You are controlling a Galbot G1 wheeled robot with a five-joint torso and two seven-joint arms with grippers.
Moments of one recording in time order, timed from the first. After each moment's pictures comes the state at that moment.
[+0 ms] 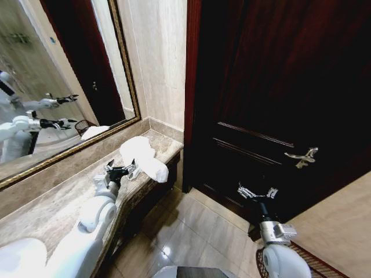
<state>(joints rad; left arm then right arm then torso) 1.32 -1.07 -0.59 -2.10 -0.52 0.45 -0.32 -1.68 1.57 0.73 2.21 0.06 0.09 -0.12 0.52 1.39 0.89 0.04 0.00</state>
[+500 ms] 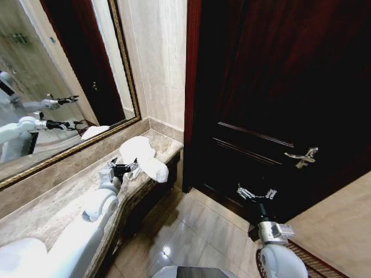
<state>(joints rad) 1.23 -1.01 -0.55 -2.02 -0.56 0.45 -0.32 -1.66 1.58 0.72 2.19 0.04 0.09 -0.11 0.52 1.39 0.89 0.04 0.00</state>
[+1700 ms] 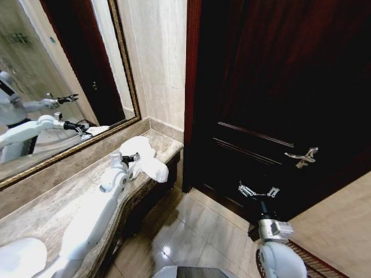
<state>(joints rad) 0.89 -1.03 -0.39 -1.70 -0.66 0.55 -0.45 -1.65 1.58 0.71 2.20 -0.02 0.09 -0.07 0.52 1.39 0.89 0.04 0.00</state>
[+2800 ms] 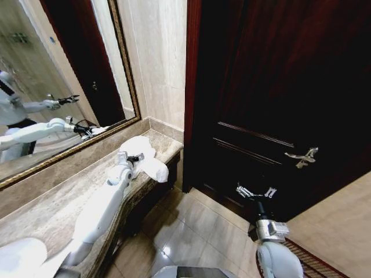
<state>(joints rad) 0.81 -1.07 -0.33 -1.54 -0.67 0.48 -0.38 -1.65 1.58 0.71 2.18 -0.03 0.11 -0.08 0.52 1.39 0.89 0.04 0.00</state>
